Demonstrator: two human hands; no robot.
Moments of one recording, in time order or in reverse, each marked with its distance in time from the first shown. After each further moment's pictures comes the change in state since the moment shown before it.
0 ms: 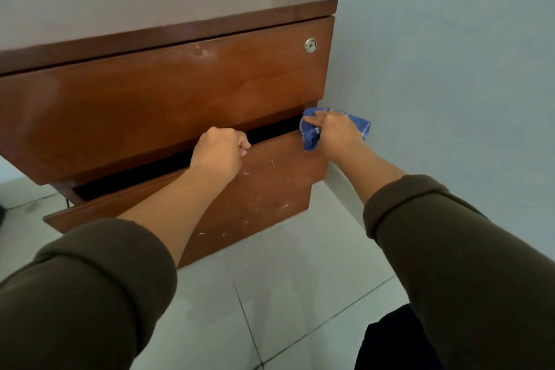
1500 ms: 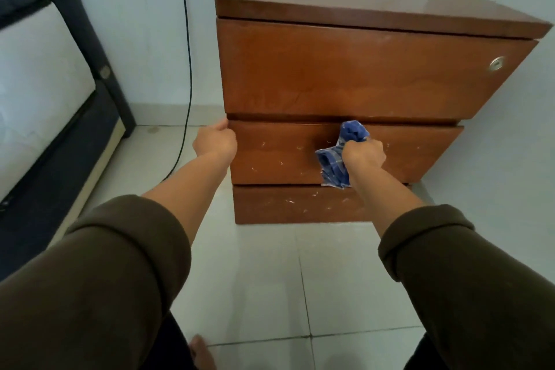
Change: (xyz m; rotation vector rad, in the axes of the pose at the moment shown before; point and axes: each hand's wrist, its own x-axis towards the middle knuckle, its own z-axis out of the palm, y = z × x) left_hand -0.100 -0.195 -0.037 -0.881 0.411 -0.886; right_hand -0.053 -0.214 0.017 0.957 0.012 0.521
